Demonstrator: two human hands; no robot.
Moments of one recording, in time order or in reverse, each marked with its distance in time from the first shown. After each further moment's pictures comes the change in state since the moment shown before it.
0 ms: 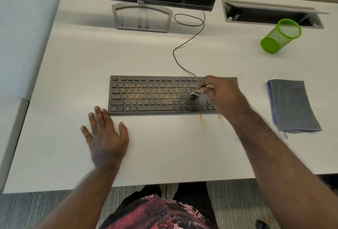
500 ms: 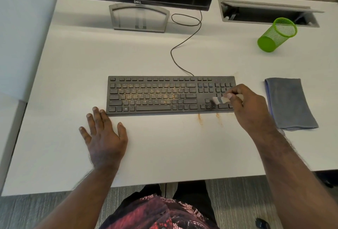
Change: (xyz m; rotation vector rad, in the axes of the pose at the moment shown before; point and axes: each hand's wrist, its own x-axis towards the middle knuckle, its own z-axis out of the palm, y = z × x) left_hand 0.000 0.001 -0.002 -0.001 -0.001 0.005; right_hand -0.047 0.040 -0.025 -0.081 0.211 0.145
